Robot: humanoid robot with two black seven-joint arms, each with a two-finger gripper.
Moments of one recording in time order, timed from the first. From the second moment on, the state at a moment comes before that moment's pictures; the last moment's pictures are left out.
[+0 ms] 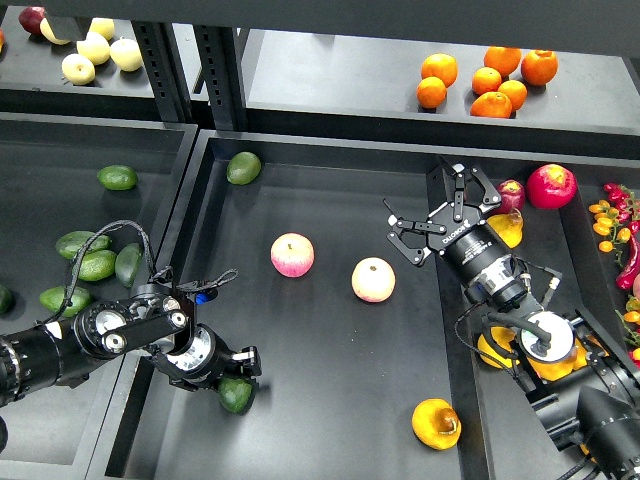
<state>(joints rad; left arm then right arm) -0.77 0.15 -0.10 -0.74 0.85 -0.49 0.49 0.41 0.01 1.23 0.82 -0.15 0.58 -0.10</state>
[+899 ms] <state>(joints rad) -0.88 0.53 -0.19 -0.87 0.77 -0.49 0.49 0.39 0.02 1.22 0.83 -0.16 0.58 -0.10</state>
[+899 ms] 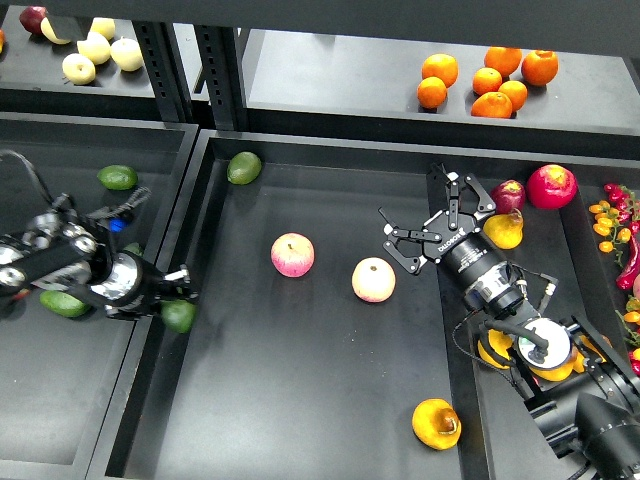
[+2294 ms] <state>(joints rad) -0.78 0.78 -0.17 -0.73 0.77 -0.49 0.49 0.37 0.02 1.21 0.83 -0.16 0.58 -0.10</state>
